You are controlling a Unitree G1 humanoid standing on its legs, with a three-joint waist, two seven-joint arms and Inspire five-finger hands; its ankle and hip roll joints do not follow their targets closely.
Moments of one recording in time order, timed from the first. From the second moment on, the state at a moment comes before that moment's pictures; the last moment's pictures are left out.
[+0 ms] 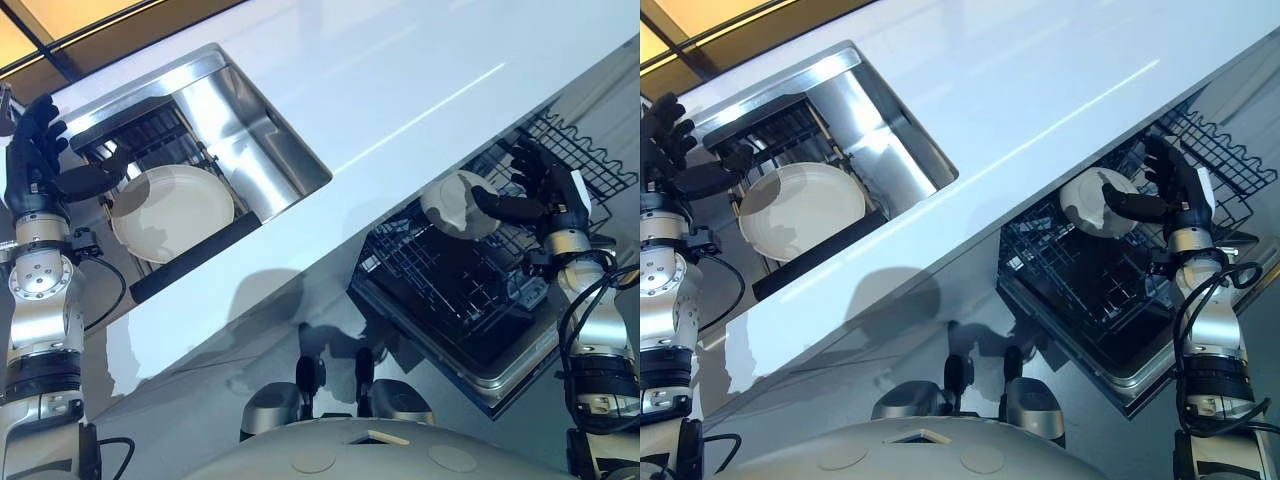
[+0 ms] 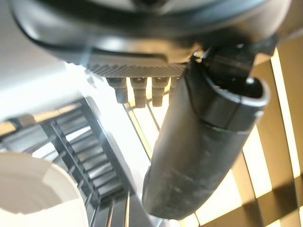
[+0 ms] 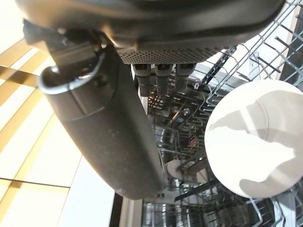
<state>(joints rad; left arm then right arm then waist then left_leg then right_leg) -0.12 0.68 0.31 0.25 -0.29 -0.12 0.13 -0.10 -0.60 -0.19 0.20 0.28 -0.01 0.02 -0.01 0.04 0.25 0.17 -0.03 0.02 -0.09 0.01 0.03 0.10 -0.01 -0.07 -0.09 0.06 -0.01</state>
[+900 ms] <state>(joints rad) -0.17 0.95 0.23 0.53 0.02 0.14 -0.20 0.00 -0.56 -0.06 0.11 0.37 0.03 0.20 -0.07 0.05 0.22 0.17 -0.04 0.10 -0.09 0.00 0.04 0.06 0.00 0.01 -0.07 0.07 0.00</state>
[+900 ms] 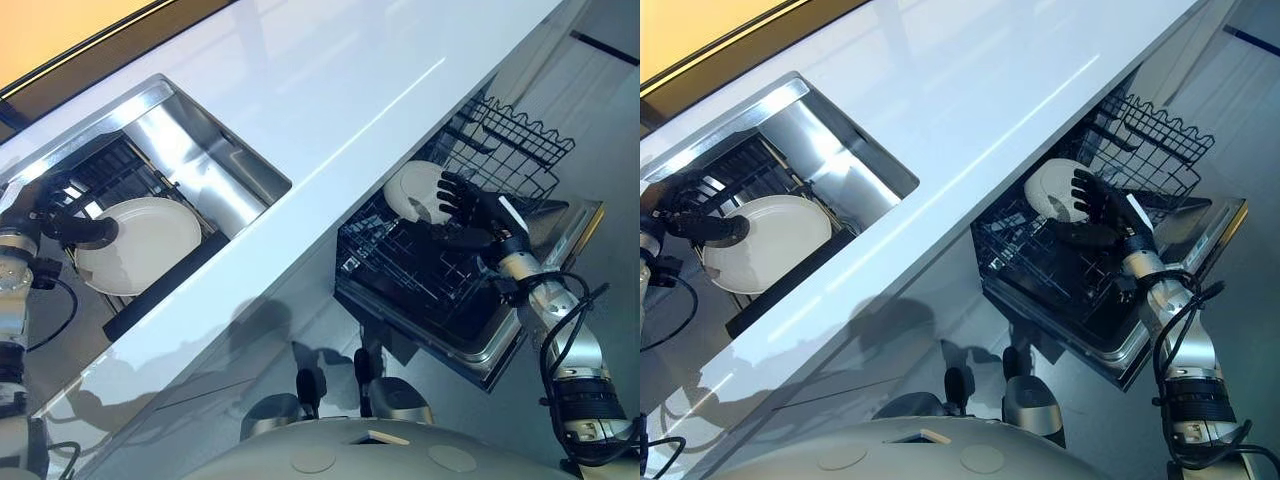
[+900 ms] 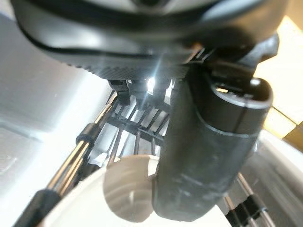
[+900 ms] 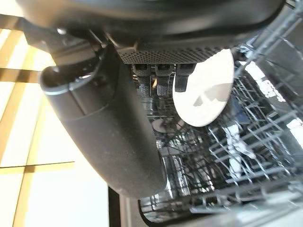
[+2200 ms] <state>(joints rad) -0.11 0.88 0.23 0.14 -0.37 0.06 -0.36 0.06 -0.52 -0.06 0.12 0.40 0.06 0.17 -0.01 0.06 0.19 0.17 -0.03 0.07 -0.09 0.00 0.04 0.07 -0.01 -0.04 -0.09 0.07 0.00</state>
